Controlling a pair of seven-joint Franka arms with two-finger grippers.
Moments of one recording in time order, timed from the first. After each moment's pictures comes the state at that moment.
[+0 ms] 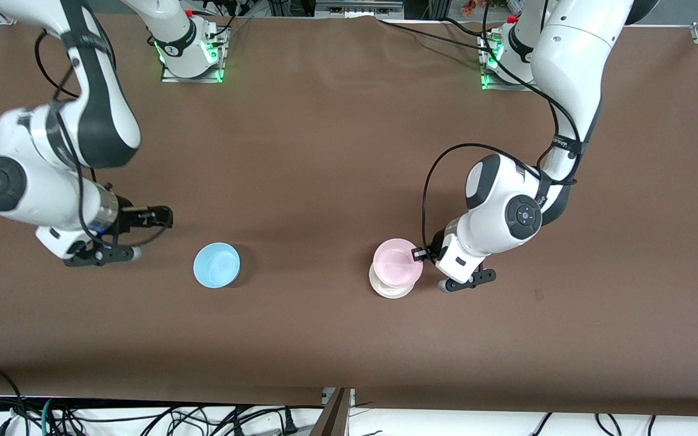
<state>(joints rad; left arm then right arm) -0.29 0.71 -0.14 -1.47 -0.28 2.24 -0.51 0.13 0.45 0.02 -1.55 0.02 1.88 0.03</state>
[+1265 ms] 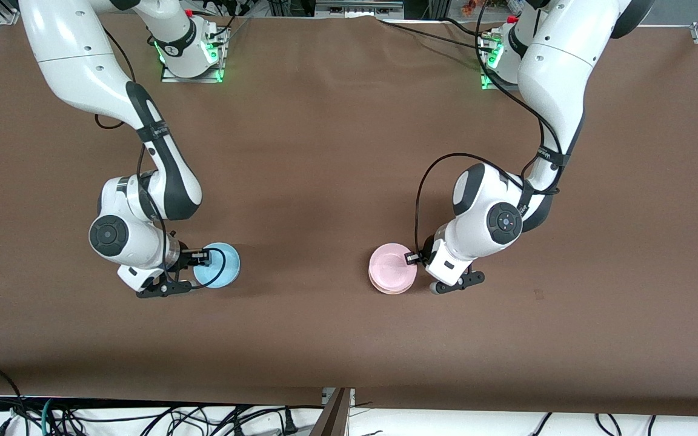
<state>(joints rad) -0.30 0.77 -0.14 -1.46 -0.27 2.31 -0.53 0.16 0.73 0.02 -1.57 0.02 2.26 0.03</state>
